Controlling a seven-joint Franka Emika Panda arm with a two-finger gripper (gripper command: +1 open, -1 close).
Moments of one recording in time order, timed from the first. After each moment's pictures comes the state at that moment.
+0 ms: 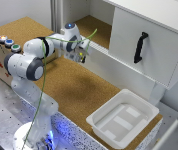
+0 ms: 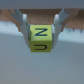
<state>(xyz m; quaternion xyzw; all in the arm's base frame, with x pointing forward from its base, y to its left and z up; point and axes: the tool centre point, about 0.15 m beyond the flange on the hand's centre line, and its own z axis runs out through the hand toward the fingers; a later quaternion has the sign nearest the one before) 0.516 0.125 0.468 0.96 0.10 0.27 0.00</state>
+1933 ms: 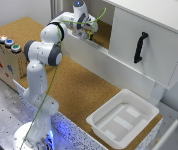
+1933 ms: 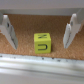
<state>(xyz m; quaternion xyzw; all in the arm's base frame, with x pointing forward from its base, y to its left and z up) 0.598 0.178 0.496 0.97 0.09 0.22 -0.02</state>
